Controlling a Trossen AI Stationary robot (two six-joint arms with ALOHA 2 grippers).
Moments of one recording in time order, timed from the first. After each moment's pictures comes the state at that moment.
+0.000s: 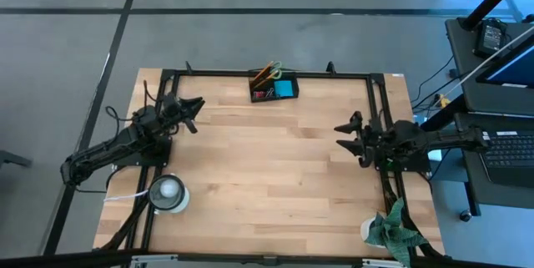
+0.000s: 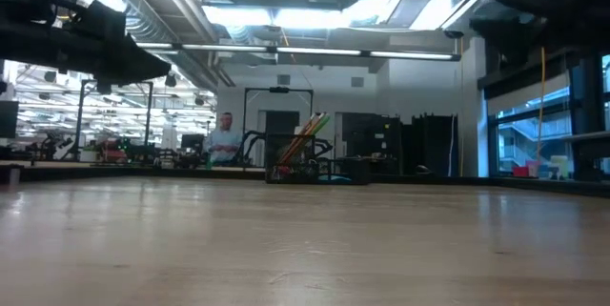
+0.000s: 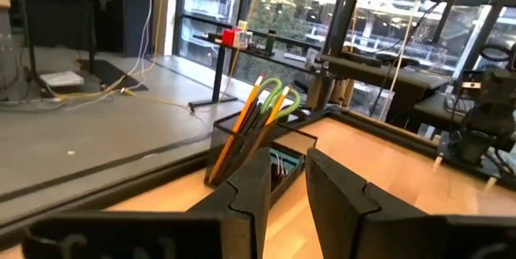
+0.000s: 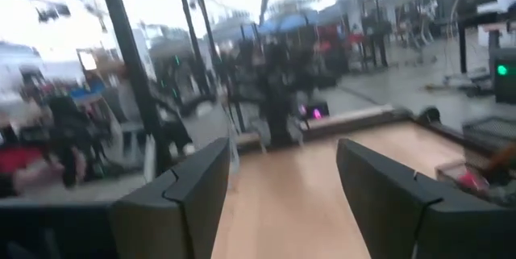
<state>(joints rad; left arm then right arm) 0.52 0.02 0.01 0.04 -0.16 -0.23 0.06 0.20 0.01 0.40 0.08 0.22</state>
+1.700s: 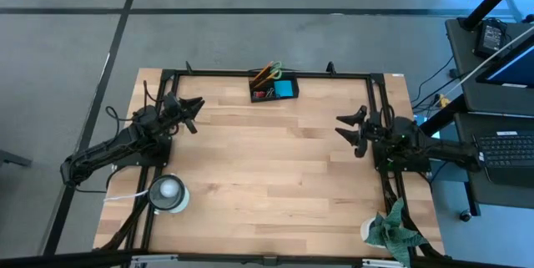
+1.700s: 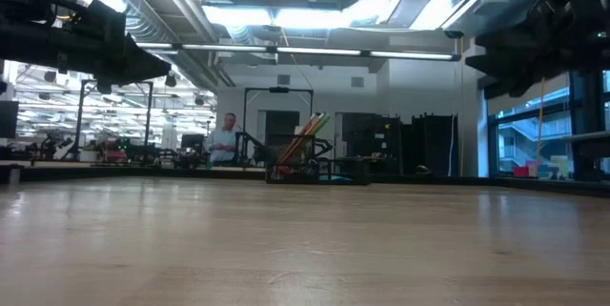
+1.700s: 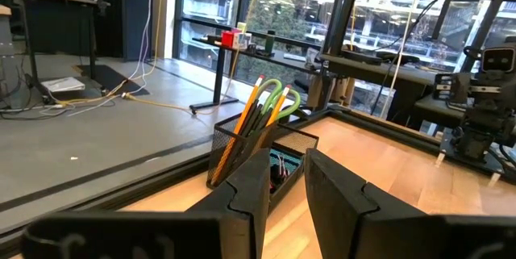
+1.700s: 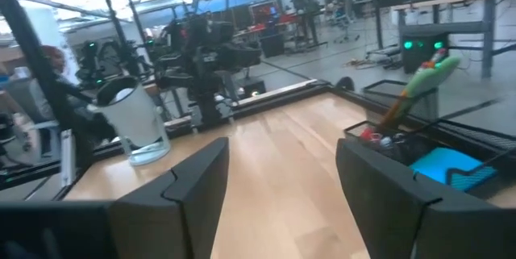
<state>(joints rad) 0.52 0.02 0.01 0.04 -0.16 -0.20 -0.17 0.00 0.01 0.06 0.08 0.23</state>
